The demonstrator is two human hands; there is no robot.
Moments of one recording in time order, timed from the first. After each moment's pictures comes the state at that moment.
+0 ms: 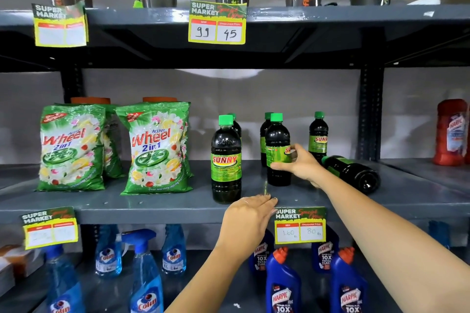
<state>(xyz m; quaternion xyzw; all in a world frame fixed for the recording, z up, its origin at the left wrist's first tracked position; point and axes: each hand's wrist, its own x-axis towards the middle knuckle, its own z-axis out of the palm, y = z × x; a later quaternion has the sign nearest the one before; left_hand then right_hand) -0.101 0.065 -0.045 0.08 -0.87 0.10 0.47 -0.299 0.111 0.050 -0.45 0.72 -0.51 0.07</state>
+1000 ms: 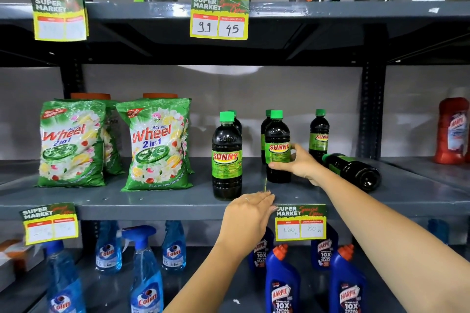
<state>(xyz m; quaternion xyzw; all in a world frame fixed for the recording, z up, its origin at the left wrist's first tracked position) -0.100 0.065 -0.046 0.09 -0.87 0.10 0.47 -0.306 0.102 0.043 -0.45 0.74 -0.49 0.08</state>
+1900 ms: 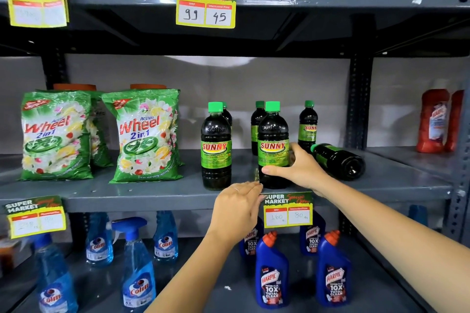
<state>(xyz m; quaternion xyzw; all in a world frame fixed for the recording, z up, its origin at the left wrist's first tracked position) -0.097 0.072 -0.046 0.09 -0.87 0.10 0.47 -0.261 0.165 0.028 -0.48 0.72 -0.49 0.04</state>
